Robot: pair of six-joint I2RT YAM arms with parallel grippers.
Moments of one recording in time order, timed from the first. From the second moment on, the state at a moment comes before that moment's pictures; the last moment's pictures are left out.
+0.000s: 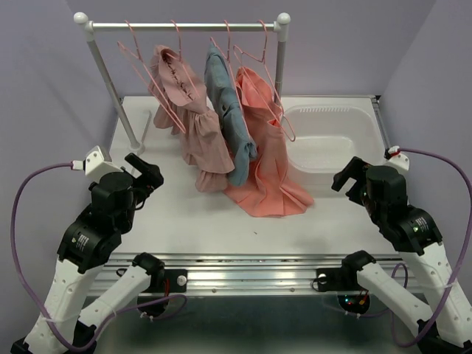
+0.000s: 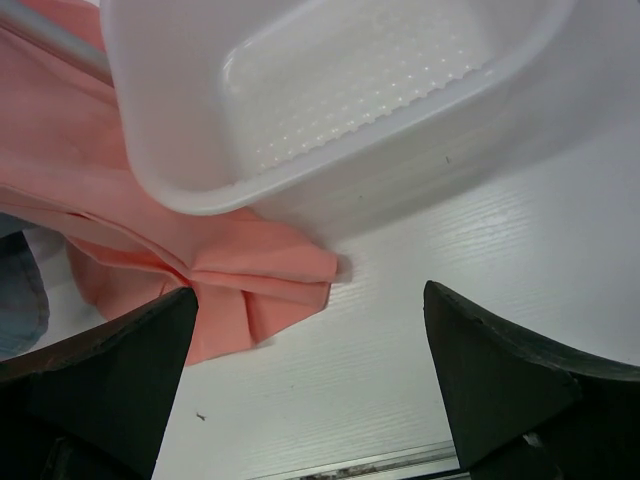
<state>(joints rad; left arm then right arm) -0.49 0.63 1.13 -0.95 -0.57 -0.80 0.41 0.65 1.00 -0.91 0.48 0.66</state>
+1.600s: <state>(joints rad) -0.49 0.73 1.09 -0.87 -0.57 -0.72 0.45 1.70 2.07 -0.59 -0.21 0.20</state>
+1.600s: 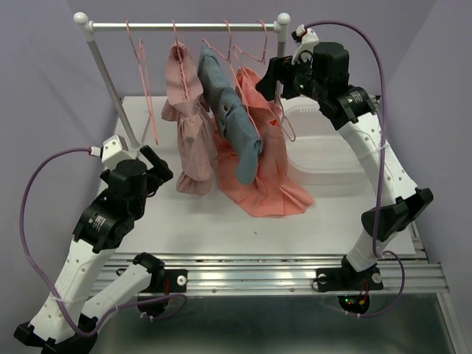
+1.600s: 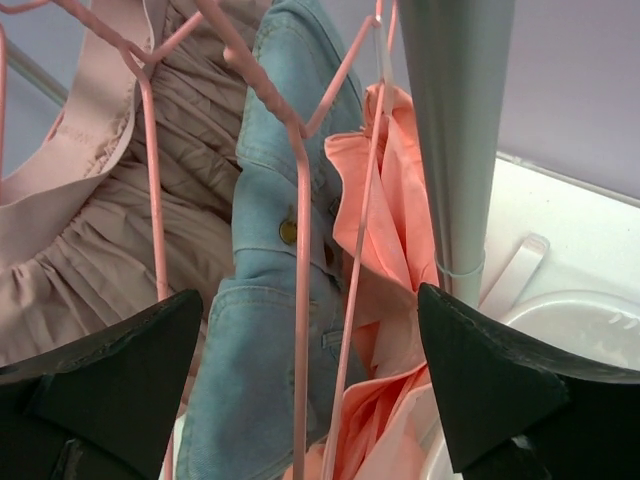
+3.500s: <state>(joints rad) -0.49 0.69 1.07 -0.81 -0.53 -0.67 0.55 1.67 2.13 -0.52 0.06 0.13</state>
